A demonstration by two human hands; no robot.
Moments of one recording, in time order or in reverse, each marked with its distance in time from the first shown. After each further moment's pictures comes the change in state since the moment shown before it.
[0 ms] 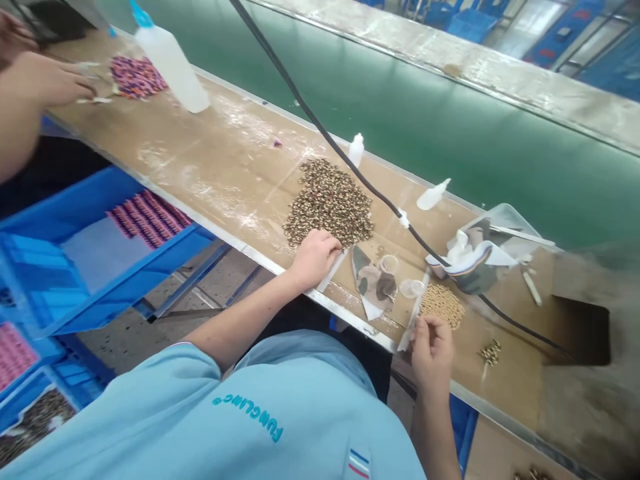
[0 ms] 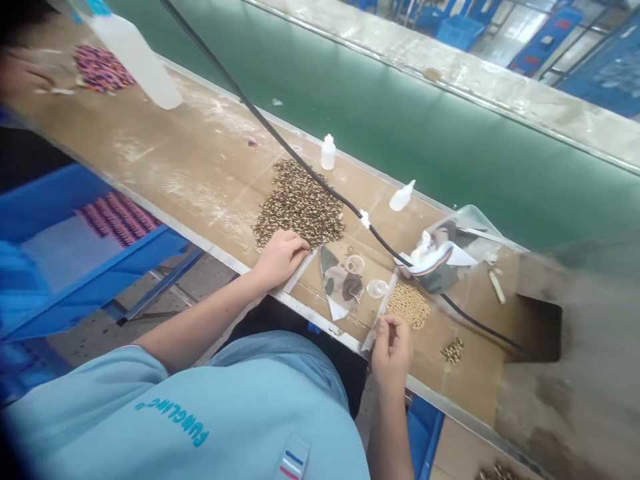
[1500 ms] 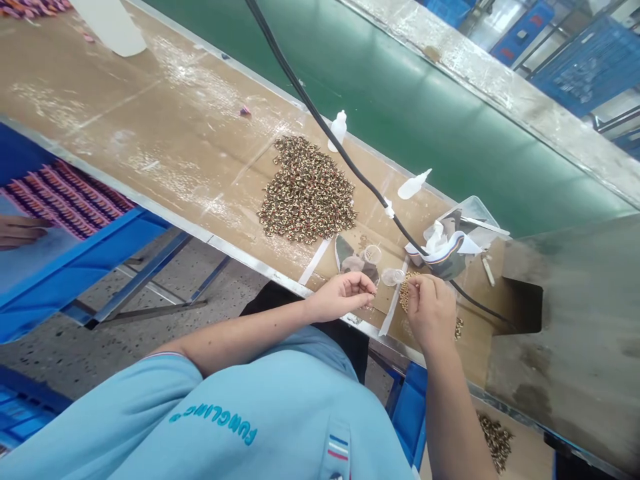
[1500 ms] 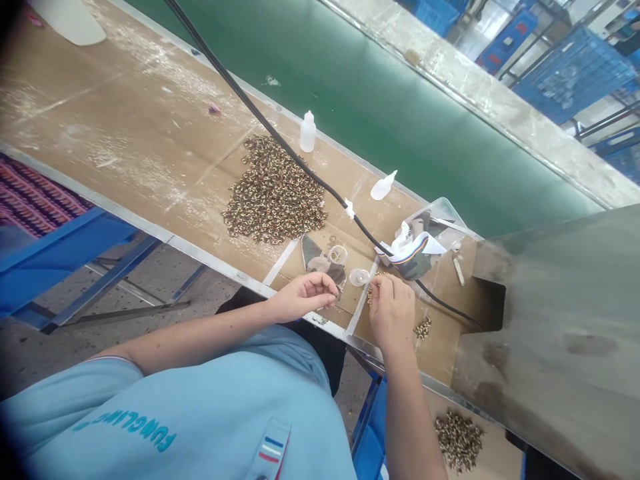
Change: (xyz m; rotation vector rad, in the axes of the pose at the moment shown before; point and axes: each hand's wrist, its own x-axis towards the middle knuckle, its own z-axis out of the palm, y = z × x) left_hand -0.032 0.081 0.038 -1.573 -0.485 -0.412; right_hand 0.059 -0.042 -0.021 -0.900 -0.004 -0.895
